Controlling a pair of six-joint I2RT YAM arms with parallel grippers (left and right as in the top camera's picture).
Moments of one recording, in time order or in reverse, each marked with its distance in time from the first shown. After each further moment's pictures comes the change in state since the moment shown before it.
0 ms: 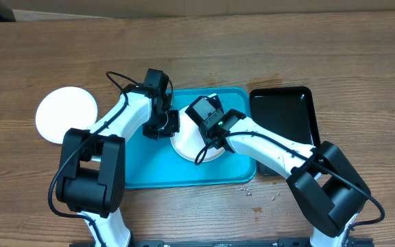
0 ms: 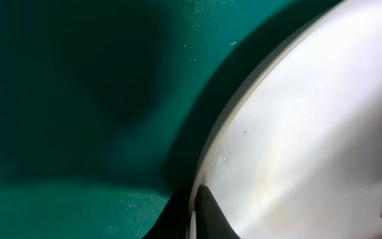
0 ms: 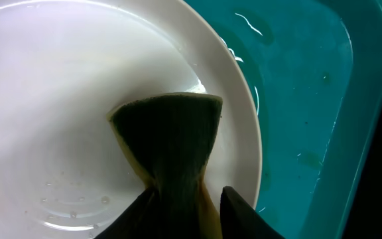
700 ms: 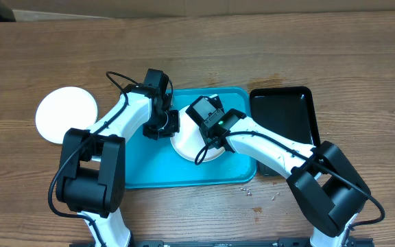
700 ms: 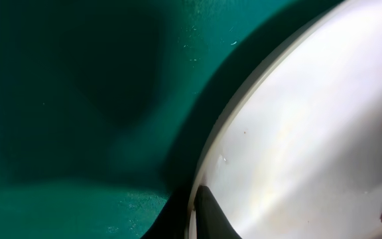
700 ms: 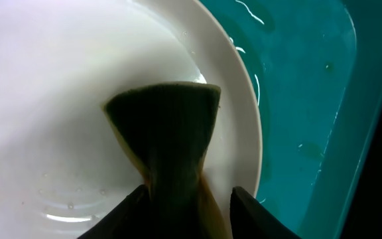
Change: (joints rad) left arm 0.000 0.000 0.000 0.000 0.000 0.000; right arm -0.001 0.000 0.007 -0.032 -0.011 0.010
